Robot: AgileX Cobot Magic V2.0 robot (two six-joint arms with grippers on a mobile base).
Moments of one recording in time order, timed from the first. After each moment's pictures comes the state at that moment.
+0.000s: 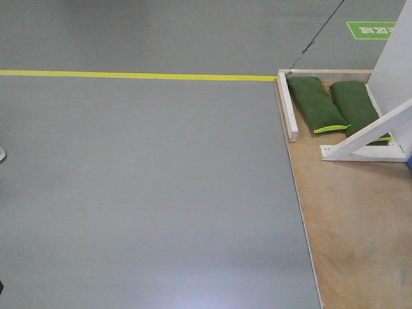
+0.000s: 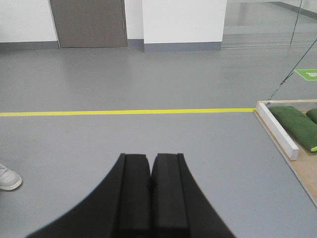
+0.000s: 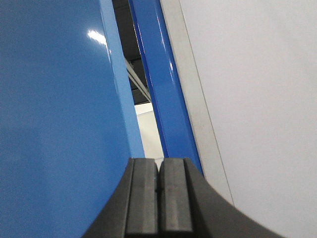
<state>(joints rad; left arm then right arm) 0.00 -0.01 0.03 0.06 0.25 -0.03 -1.56 1.42 -1.38 0.11 -0.44 0.10</state>
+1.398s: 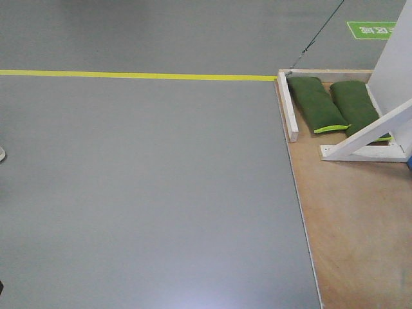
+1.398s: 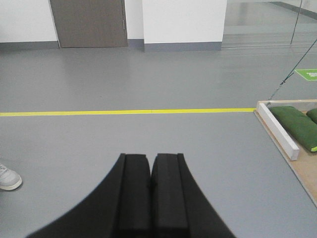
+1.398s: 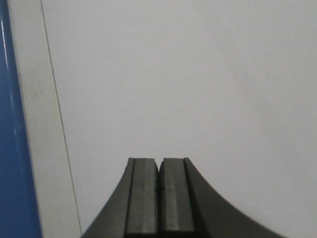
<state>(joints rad) 0.00 -0.01 0.03 0.06 0.25 -0.03 -1.79 2.08 -2.04 0.11 -0.47 0.09</state>
